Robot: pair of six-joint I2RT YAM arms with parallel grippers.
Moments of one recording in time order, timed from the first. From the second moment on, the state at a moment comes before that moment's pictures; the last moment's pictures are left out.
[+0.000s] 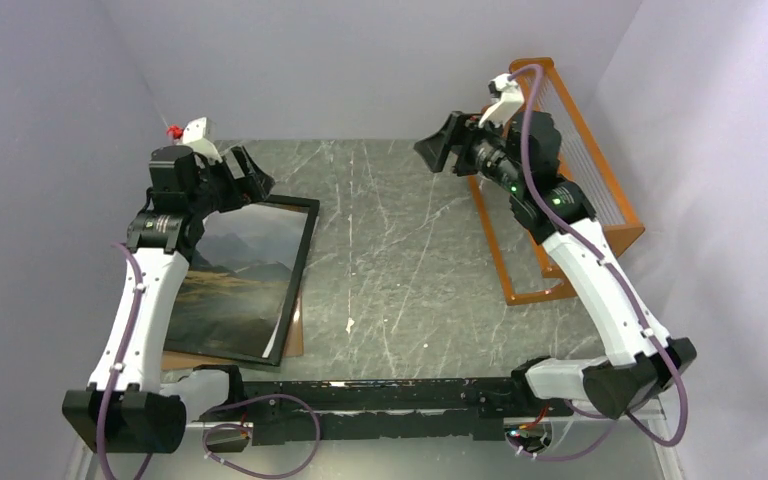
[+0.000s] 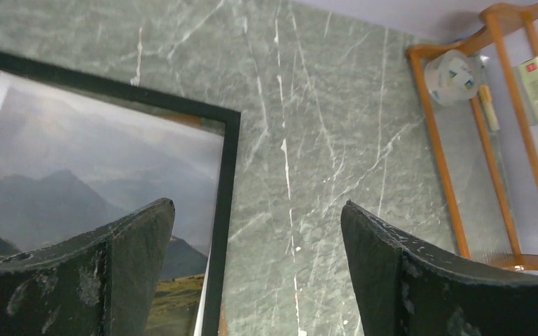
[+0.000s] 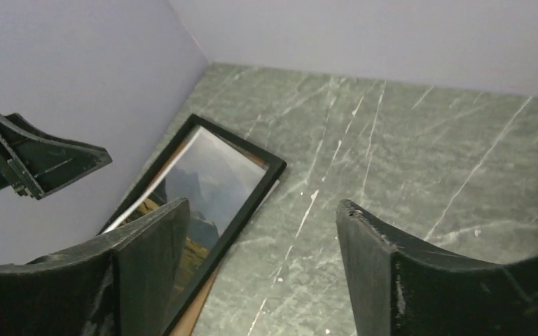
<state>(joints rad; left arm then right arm) -0.03 1.10 1.23 -0.52 0.22 -0.36 0.41 1.26 1.49 -0.36 -0.18 0.40</state>
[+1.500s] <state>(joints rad) -0.29 1.86 1.26 -0.79 0.02 -0.43 0.44 1.41 1.12 -0.32 -0.18 0.62</state>
